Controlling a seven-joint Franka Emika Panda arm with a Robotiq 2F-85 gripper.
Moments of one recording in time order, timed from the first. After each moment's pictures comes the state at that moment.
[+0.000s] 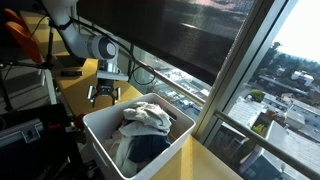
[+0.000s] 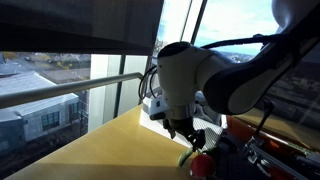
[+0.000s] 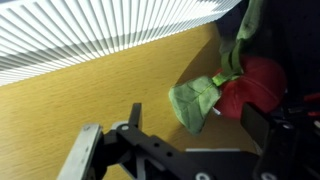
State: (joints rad) arm 0.19 0.47 0.18 -2.09 -0.48 2.15 -0.72
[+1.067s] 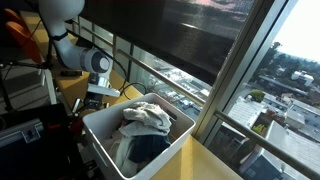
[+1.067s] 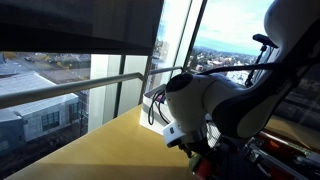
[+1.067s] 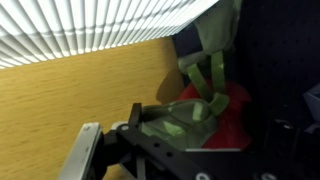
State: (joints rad) arm 0.18 0.52 0.18 -2.20 -0.46 2.15 -0.80
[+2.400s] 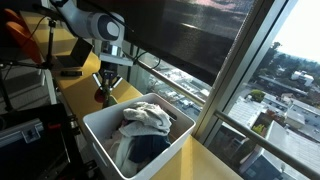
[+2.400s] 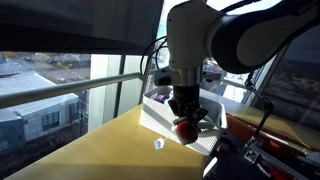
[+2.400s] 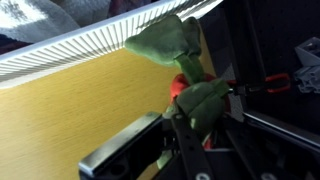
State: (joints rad) arm 0.13 0.30 0.22 -2.09 -0.33 2.07 -0.83
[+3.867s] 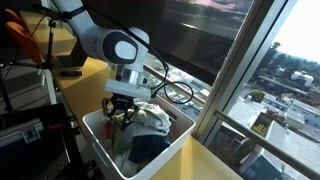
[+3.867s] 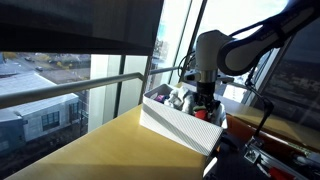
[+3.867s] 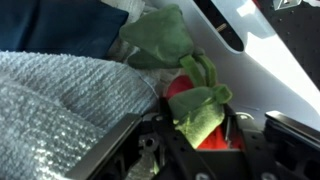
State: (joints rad) arm -0.05 0.23 0.00 -2.28 -0.32 2.24 -0.88
